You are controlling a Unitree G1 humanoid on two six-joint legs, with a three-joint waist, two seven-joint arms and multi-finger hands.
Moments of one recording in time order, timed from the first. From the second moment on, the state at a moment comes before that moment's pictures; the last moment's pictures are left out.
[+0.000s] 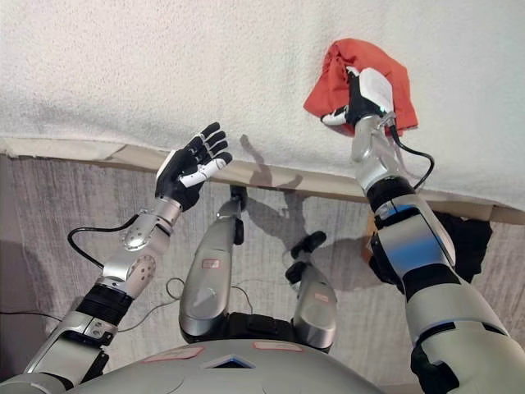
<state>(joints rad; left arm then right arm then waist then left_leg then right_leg) -0.14 0.48 -0.33 0.22 -0.68 -0.16 -0.03 -0.98 -0.38 0.39 1.18 -0.30 0.04 -0.30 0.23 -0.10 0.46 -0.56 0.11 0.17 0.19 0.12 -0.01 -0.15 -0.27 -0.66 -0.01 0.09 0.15</state>
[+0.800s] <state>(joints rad) -0.16 0.51 -0.31 0.21 -0.71 -0.15 0.03 -1.24 -0.39 0.41 1.44 -0.11 0.08 -0.24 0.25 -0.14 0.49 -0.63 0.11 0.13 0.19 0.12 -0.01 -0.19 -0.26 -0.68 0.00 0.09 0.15</state>
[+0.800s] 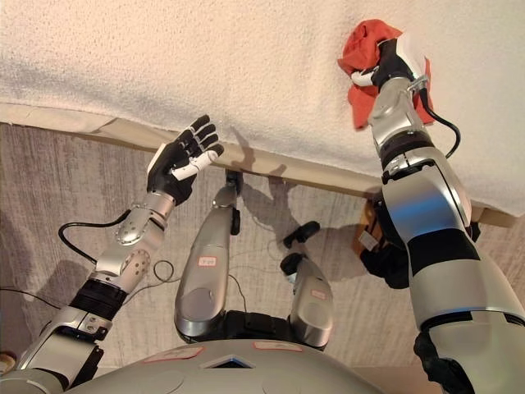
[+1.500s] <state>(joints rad) -0.12 0.50 -0.31 0.21 -0.74 -0.16 0.01 -0.48 -0.34 -0.02 0.59 -0.01 -0.04 -0.44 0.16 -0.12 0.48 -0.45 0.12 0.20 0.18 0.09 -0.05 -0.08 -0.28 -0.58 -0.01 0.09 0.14</state>
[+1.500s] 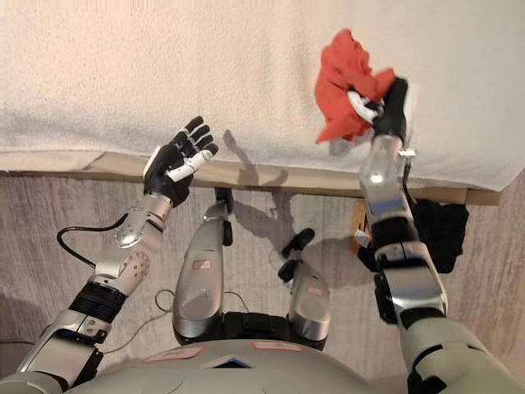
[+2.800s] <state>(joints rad) 0.17 0.43 -0.28 0.23 -0.74 -0.08 -0.12 -0.15 -0.84 -0.37 1.35 0.15 0.00 -0.26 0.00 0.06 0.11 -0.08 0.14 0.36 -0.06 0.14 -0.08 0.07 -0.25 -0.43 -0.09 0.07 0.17</state>
